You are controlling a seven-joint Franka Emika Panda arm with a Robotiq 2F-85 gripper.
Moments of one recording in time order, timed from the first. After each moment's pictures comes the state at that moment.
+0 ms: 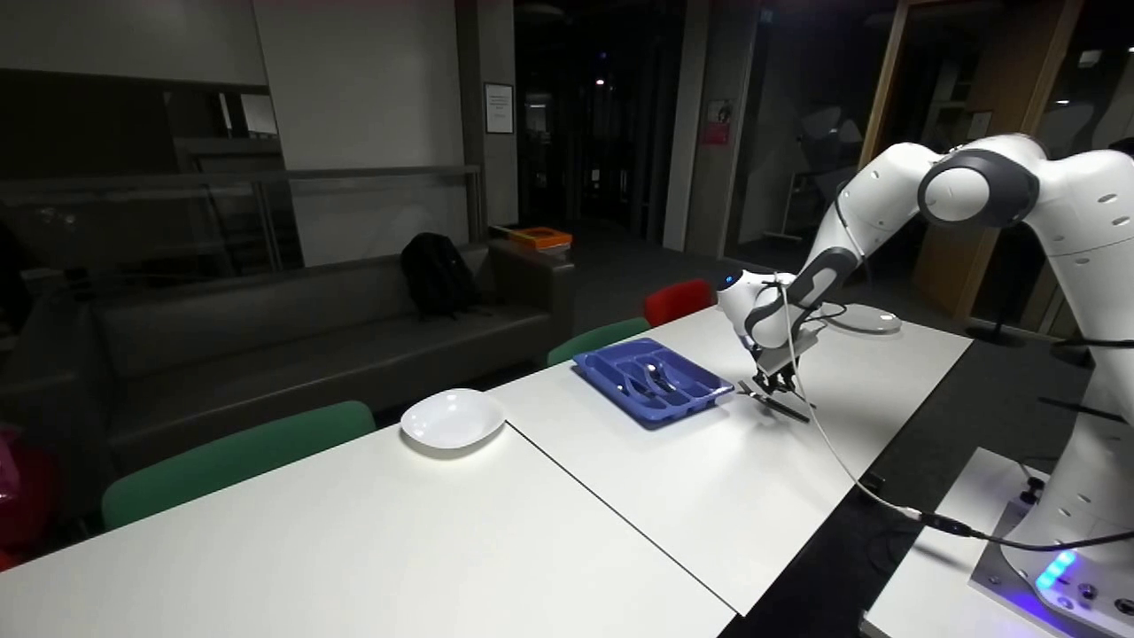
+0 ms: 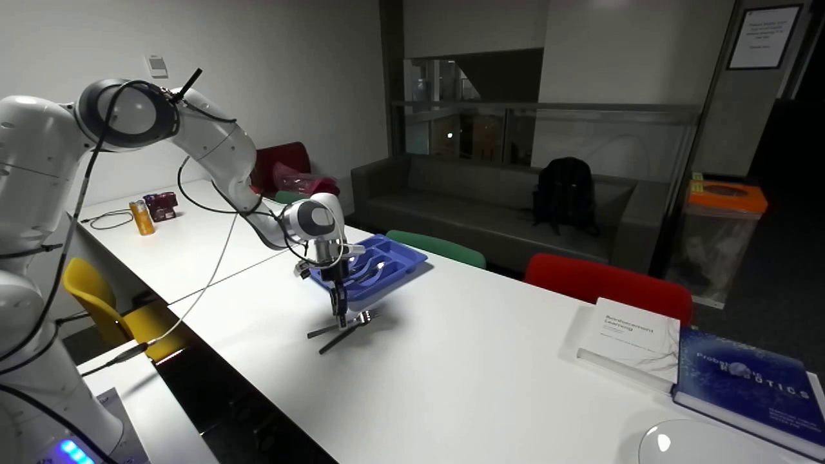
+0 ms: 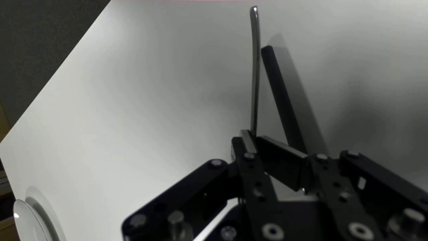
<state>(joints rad) 0.18 0.59 -0.27 -1.99 -0.45 2.20 0.70</state>
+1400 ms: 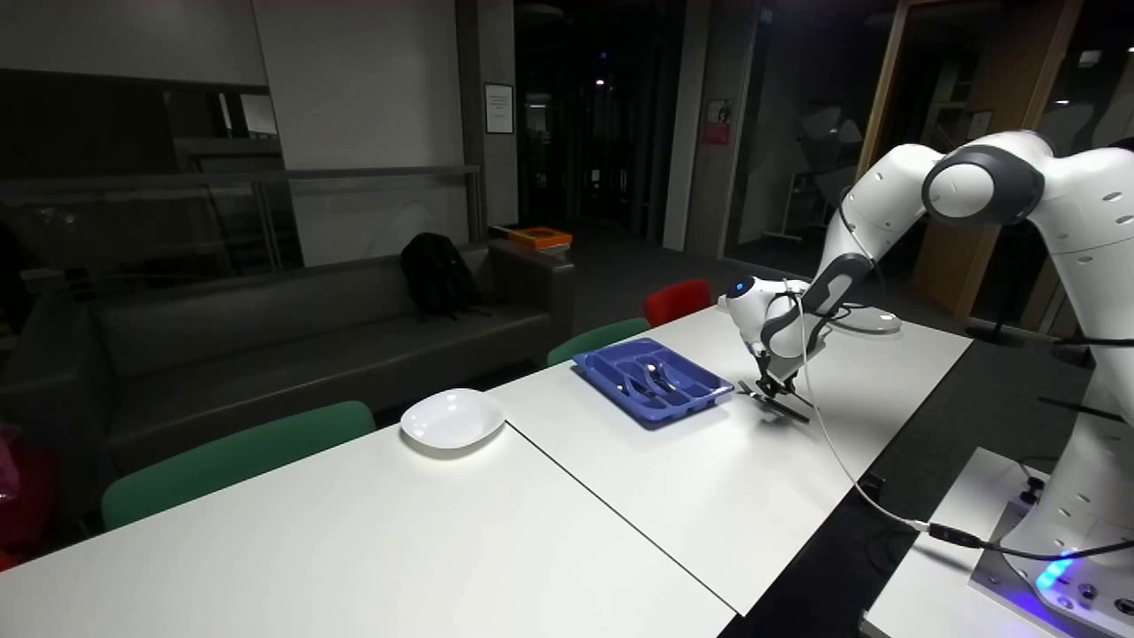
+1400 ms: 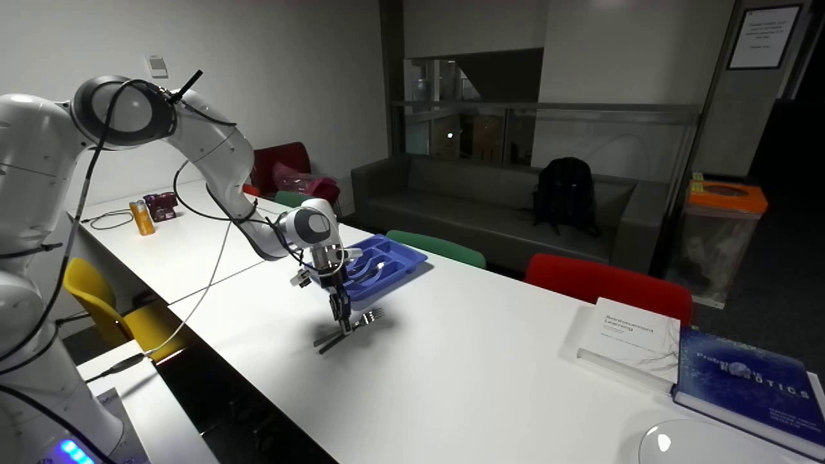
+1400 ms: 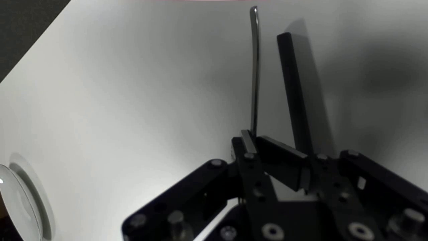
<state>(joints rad) 0.17 0.57 -0.28 -2.06 -0.57 2.34 0.70</state>
